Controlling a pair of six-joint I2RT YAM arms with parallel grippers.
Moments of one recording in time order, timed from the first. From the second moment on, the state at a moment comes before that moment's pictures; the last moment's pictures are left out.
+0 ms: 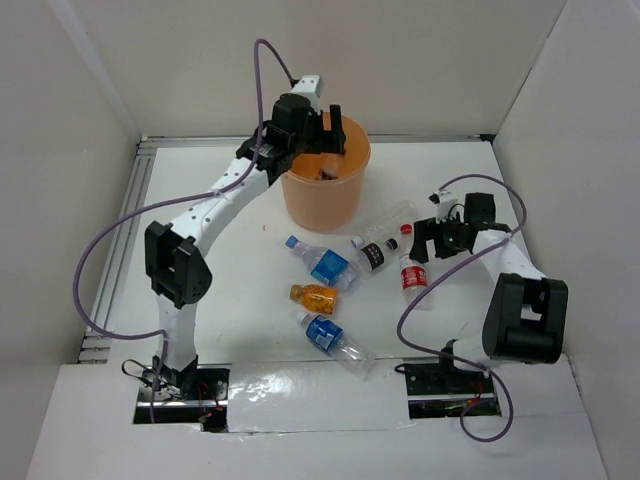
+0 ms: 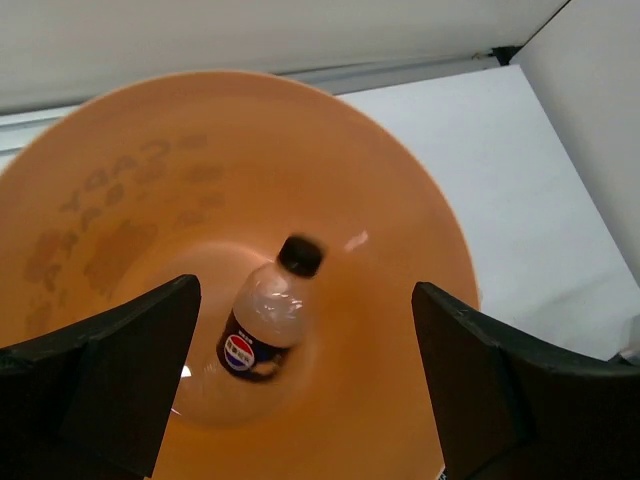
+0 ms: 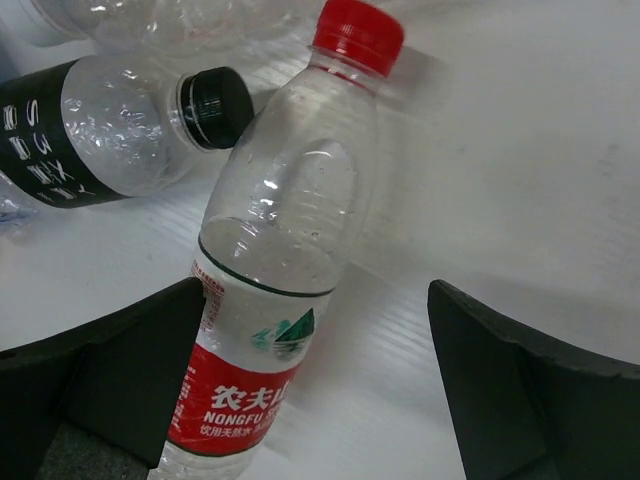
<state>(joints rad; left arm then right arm) -0.55 1.98 2.04 -0.36 -0.10 -0.34 -0.17 1.40 0.84 -0.44 -0.50 -0.35</state>
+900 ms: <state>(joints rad) -0.89 1.12 1.04 -0.70 -0.05 -1.06 -0.19 1.37 1.35 -0.46 -0.80 -0.45</state>
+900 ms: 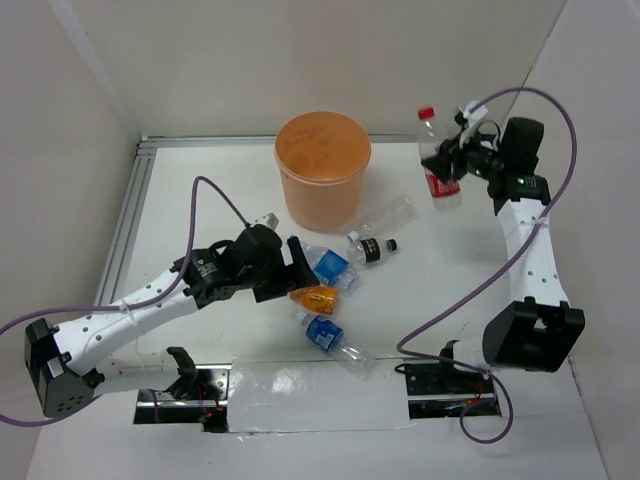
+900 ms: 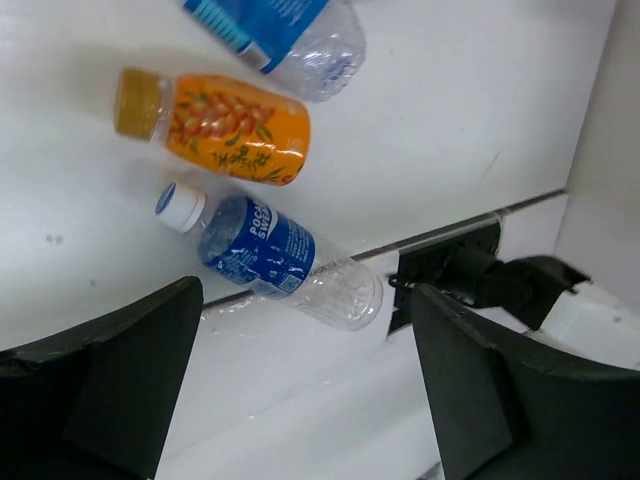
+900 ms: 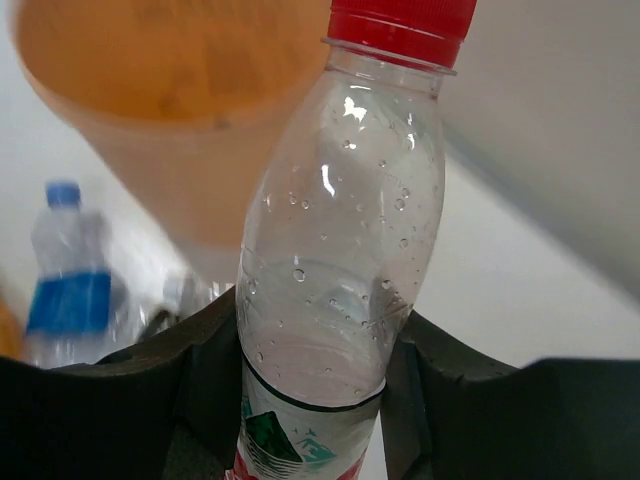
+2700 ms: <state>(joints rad) -1.07 1.65 1.04 -0.61 0.17 -1.53 -0.22 1.61 1.30 -0.27 -1.01 -0.19</state>
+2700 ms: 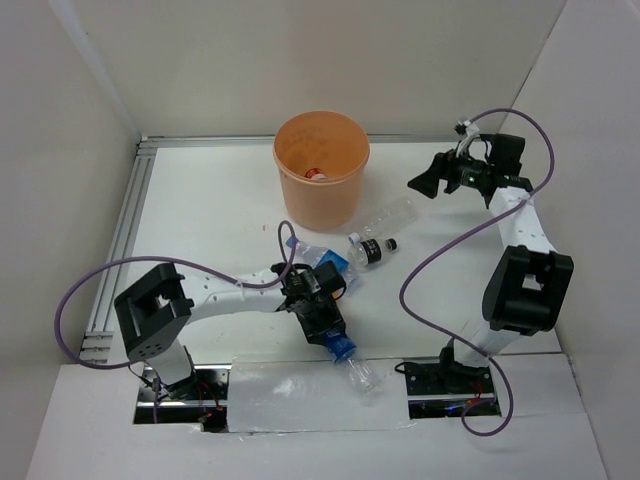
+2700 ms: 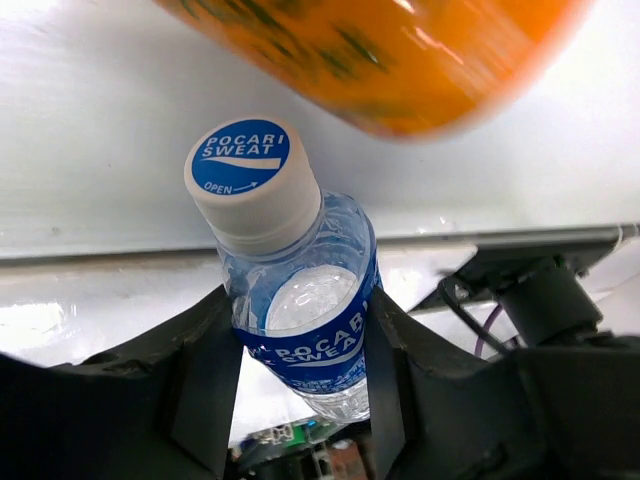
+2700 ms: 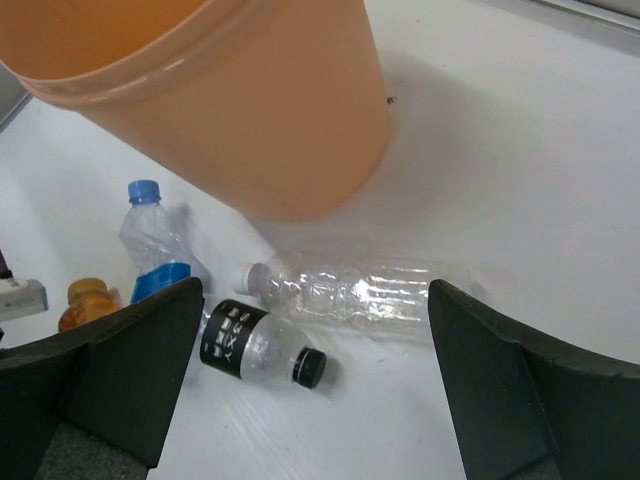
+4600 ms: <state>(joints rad) -0.89 1.15 1.17 -0.40 -0.57 -0.51 0.20 1.77 1.10 -0.73 -0.76 -1.65</state>
